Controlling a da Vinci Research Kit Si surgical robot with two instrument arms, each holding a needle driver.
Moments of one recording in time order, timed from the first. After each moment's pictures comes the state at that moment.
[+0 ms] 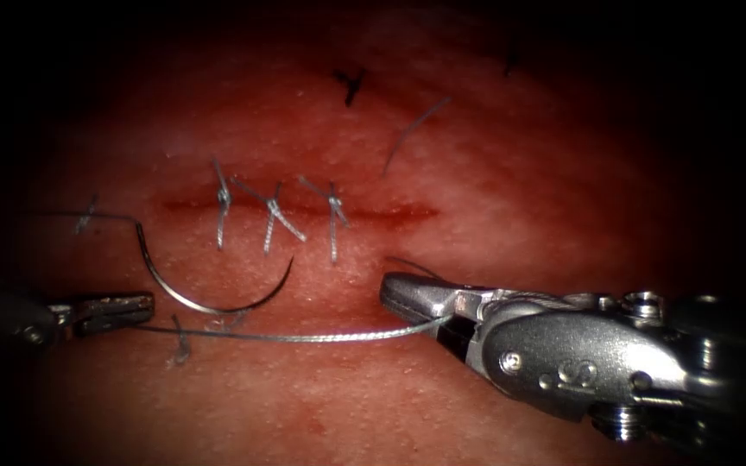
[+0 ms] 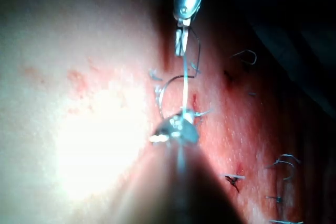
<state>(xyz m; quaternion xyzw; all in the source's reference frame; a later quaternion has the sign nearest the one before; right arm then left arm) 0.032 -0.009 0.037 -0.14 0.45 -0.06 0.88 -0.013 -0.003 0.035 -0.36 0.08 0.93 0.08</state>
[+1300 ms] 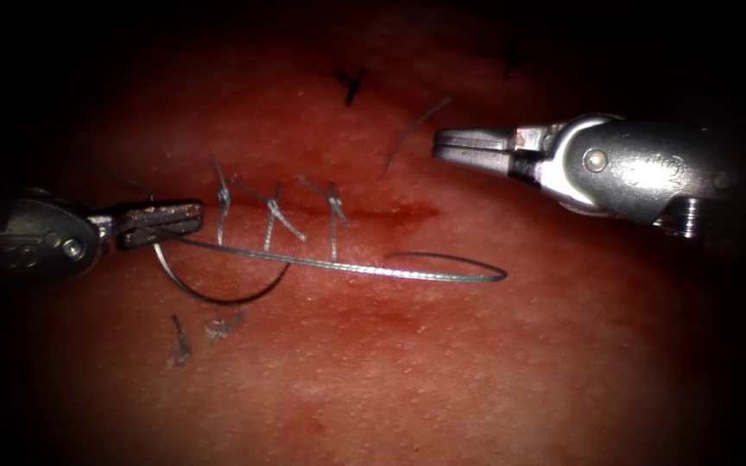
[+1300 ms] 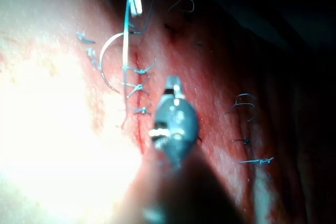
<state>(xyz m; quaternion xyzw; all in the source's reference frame) 0.031 0.002 0.042 -0.01 0.56 0.03 0.83 -0.017 0.004 0.034 -0.39 0.17 0.91 0.05</state>
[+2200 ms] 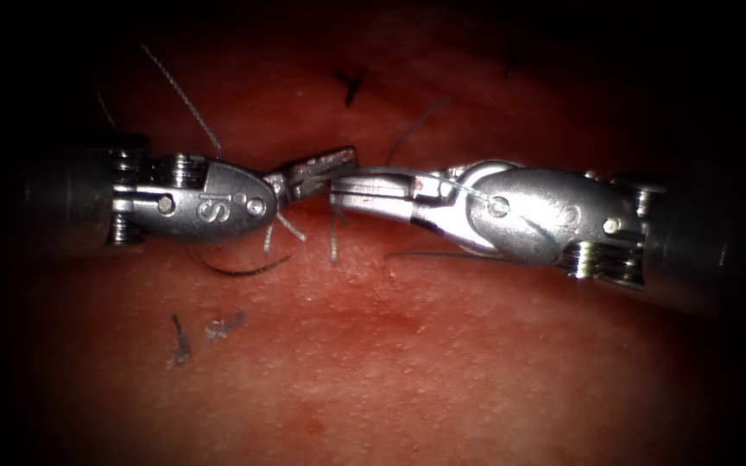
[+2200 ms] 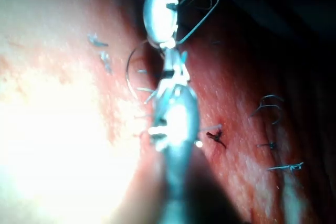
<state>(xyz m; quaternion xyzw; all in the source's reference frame) 0.034 -0.001 0.044 -0.01 0.67 0.07 0.74 -0.026 0.006 0.043 -0.44 0.24 0.86 0.15</state>
